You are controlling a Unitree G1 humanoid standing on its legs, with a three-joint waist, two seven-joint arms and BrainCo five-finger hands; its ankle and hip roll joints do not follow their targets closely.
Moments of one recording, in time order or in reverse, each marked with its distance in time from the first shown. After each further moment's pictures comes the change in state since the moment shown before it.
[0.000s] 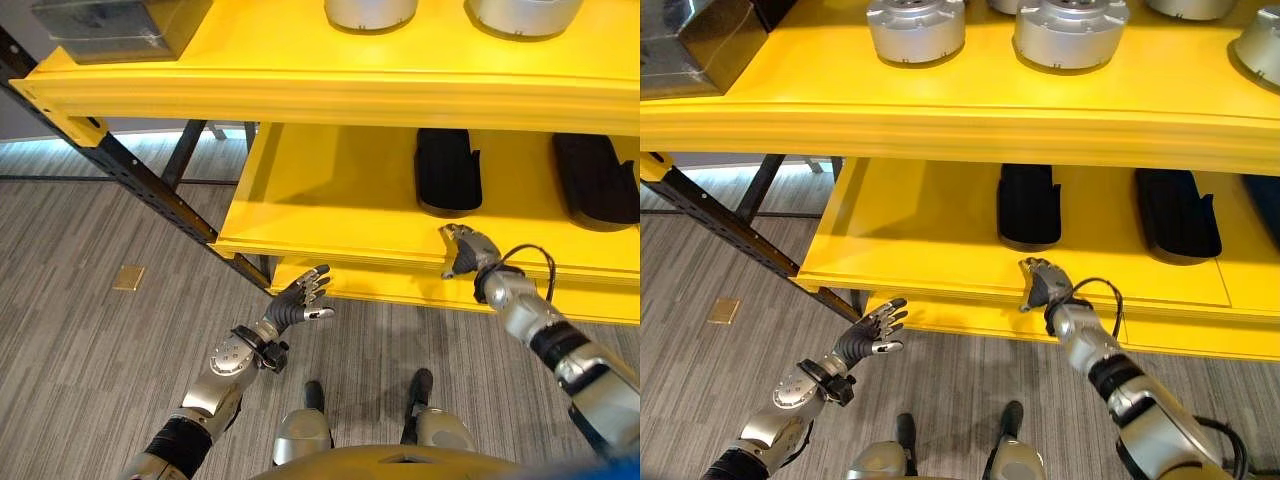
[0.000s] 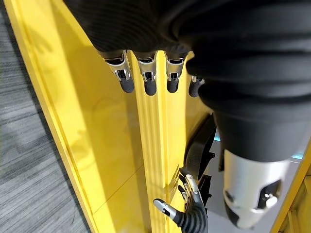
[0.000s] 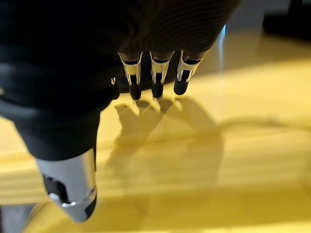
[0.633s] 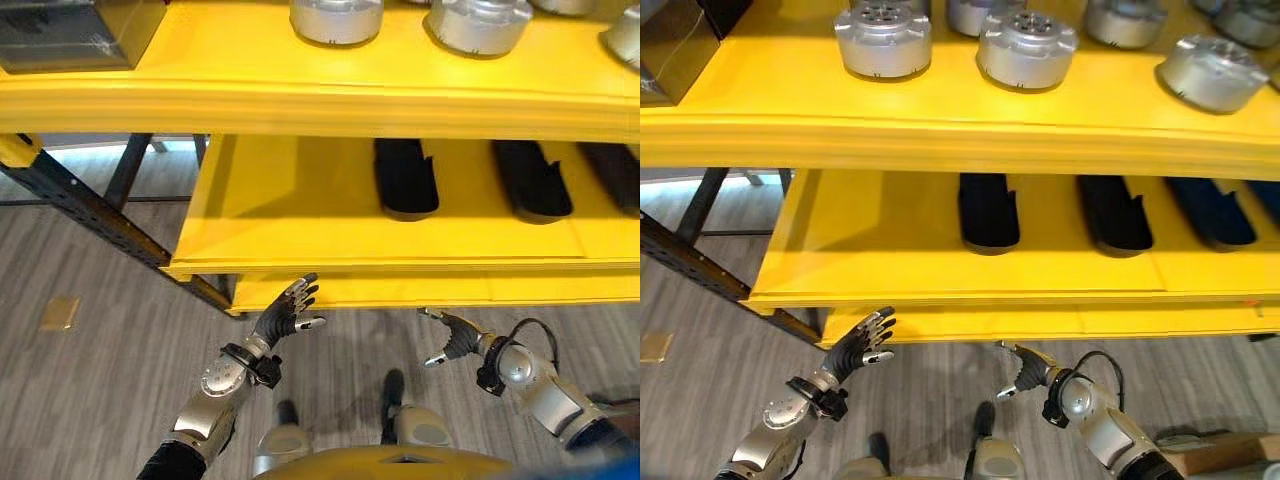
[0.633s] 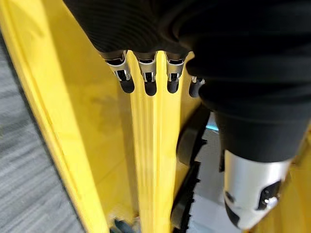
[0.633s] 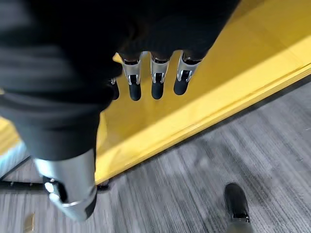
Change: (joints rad) left arm 0.068 -0.008 0.040 -0.029 0.023 -0.035 0.042; right arm 0.392 -0.057 -0.067 -0.370 0.283 0.051 0.375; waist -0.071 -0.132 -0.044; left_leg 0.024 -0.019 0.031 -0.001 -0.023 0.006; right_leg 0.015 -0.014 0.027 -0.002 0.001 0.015
